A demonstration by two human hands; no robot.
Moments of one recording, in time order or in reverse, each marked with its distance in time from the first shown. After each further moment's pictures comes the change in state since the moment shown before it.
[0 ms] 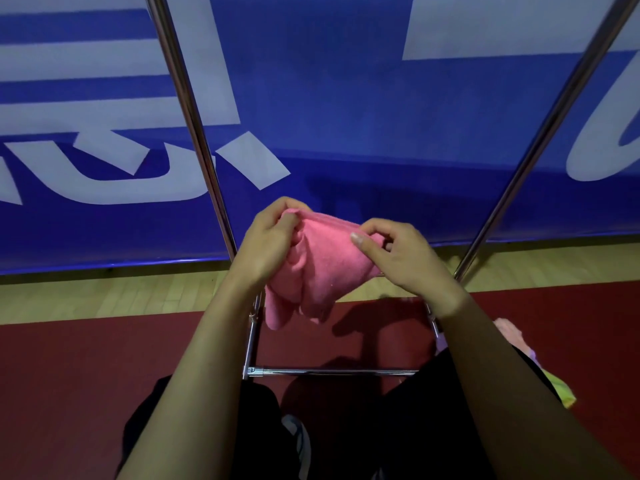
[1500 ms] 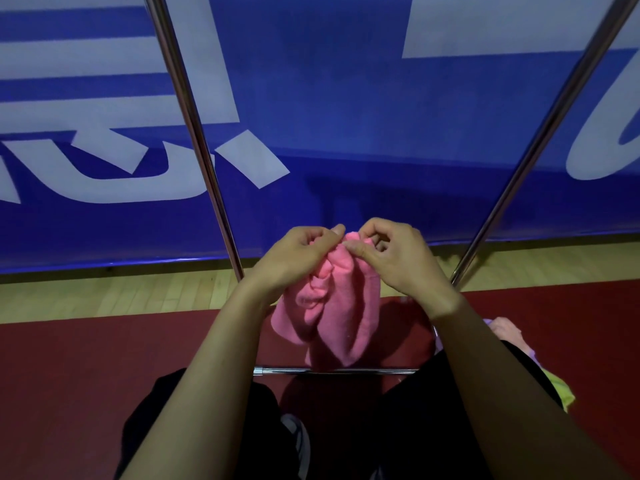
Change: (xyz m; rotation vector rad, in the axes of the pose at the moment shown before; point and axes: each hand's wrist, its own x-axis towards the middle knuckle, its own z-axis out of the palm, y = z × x) left_hand -0.002 -0.010 0.024 0.039 -0.352 -0.097; right_hand -0.002 -0.002 0.008 0.037 0.084 0.044
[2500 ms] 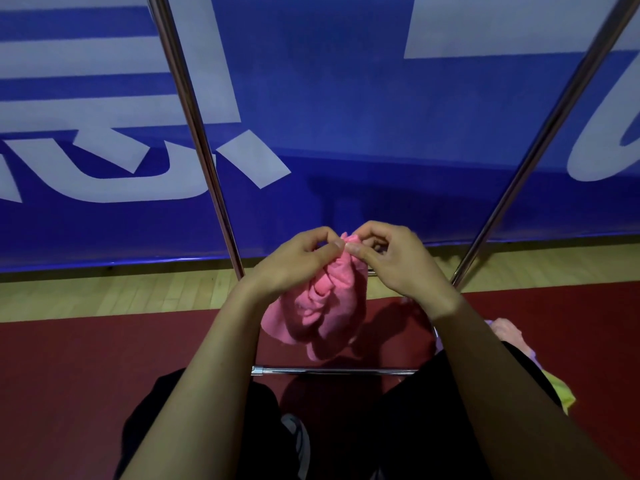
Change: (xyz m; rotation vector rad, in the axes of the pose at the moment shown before) left_hand -0.002 -0.003 -0.004 0.131 -0.063 0.069; right_hand 0.001 0.004 0.003 0.088 -0.109 0.015
